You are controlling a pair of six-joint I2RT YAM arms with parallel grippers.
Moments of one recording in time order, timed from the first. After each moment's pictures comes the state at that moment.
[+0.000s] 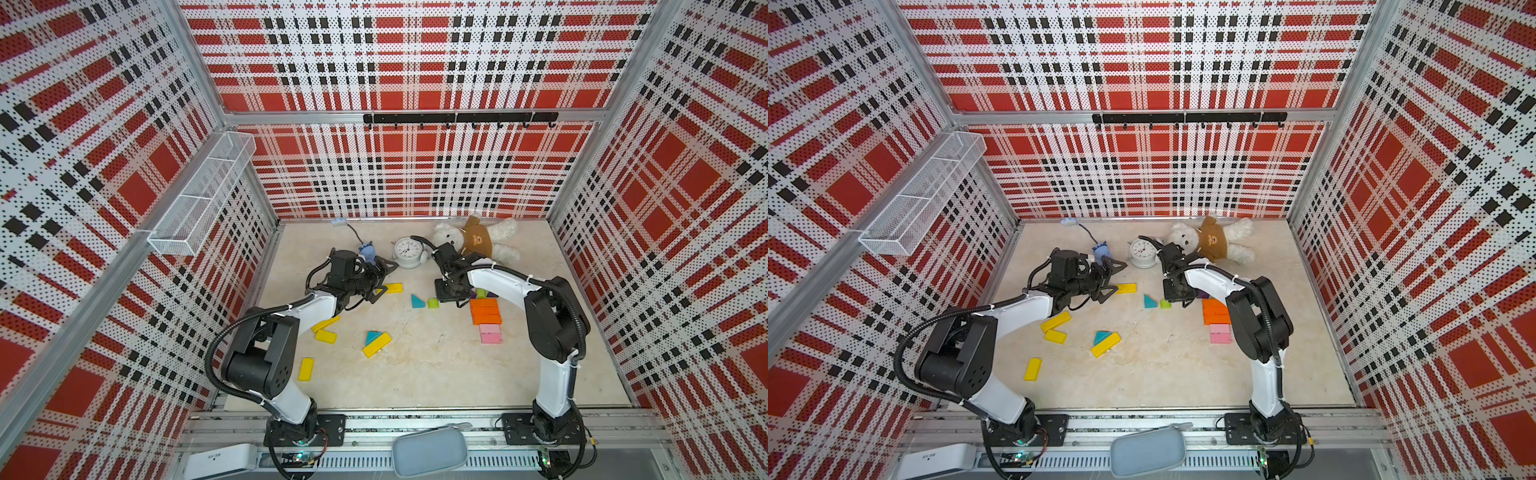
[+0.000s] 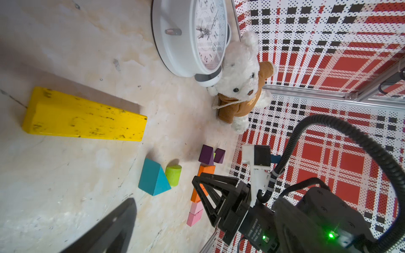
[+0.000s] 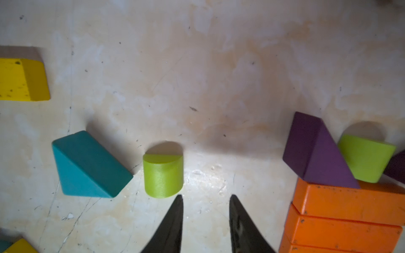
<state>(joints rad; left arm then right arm) -0.29 1.63 0.86 0.22 0.57 -1.21 0.57 1.96 1.45 -0.79 0.10 0.43</state>
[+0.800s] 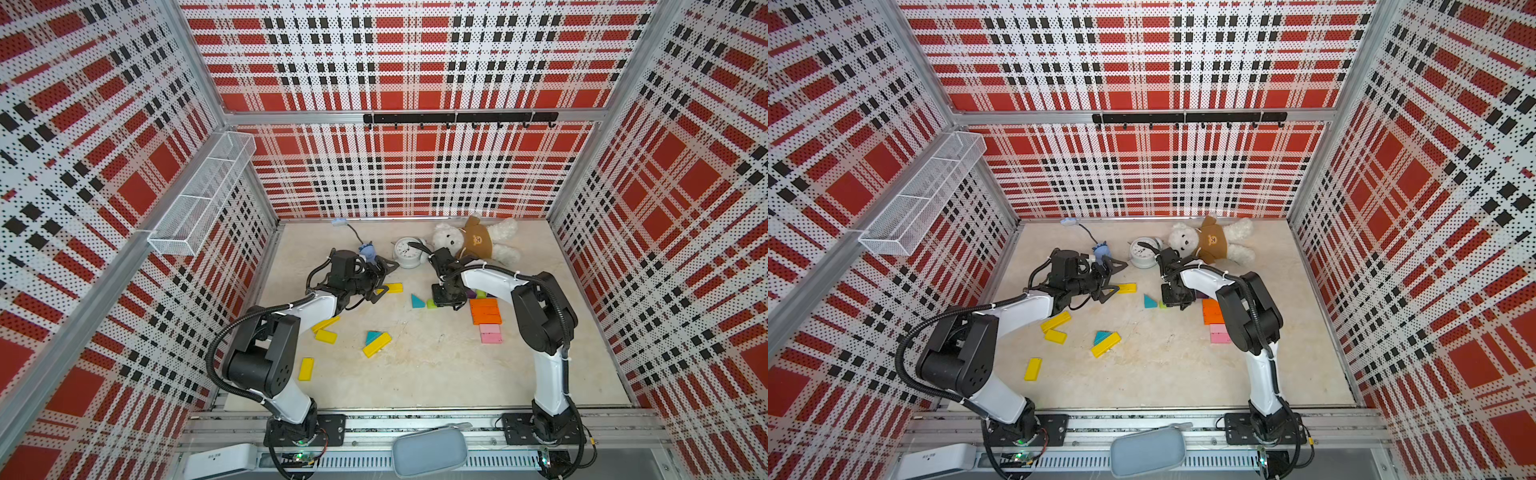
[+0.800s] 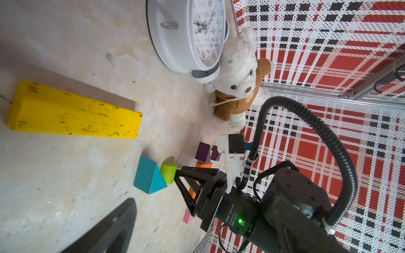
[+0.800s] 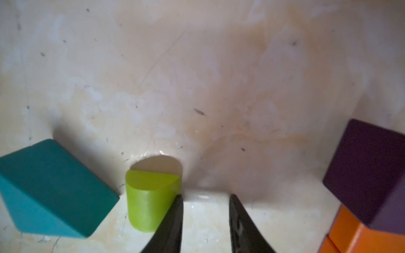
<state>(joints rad) -0.29 1.63 0.86 0.24 0.60 -1.23 0.57 2.05 1.46 -0.77 0.04 0.43</state>
